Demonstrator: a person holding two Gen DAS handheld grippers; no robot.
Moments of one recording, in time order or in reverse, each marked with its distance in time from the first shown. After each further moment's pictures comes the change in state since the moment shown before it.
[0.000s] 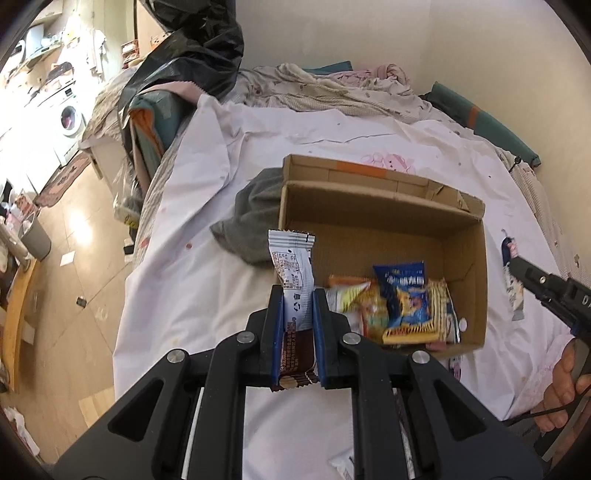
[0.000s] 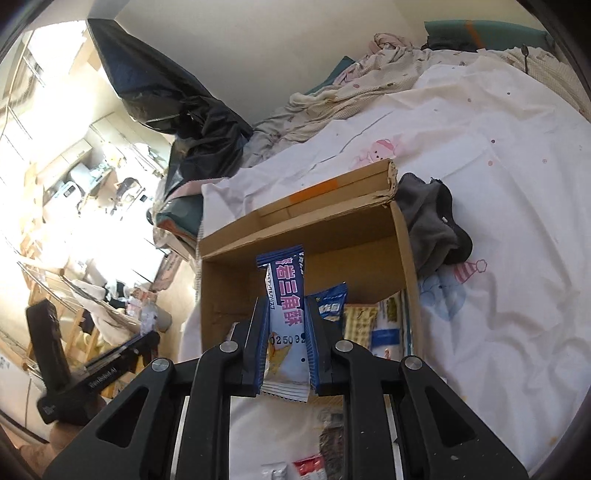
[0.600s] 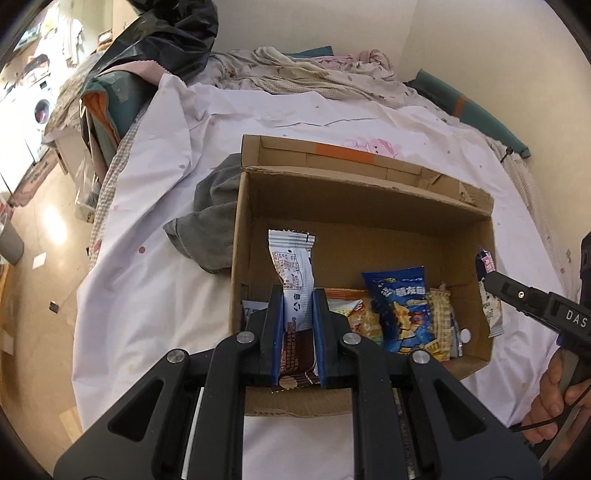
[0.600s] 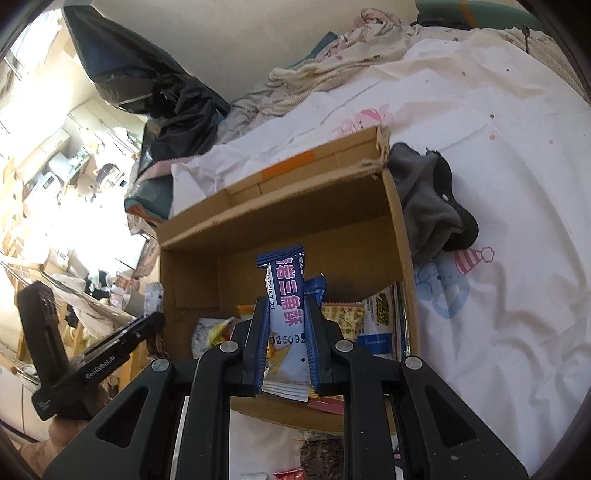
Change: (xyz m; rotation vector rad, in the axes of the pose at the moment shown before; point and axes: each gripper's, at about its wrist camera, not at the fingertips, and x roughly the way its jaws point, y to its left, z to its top) left arm 0.066 -0.009 0.009 0.021 0.054 -0.089; right arm 0.055 -0.022 0.003 0.030 0.099 -0.071
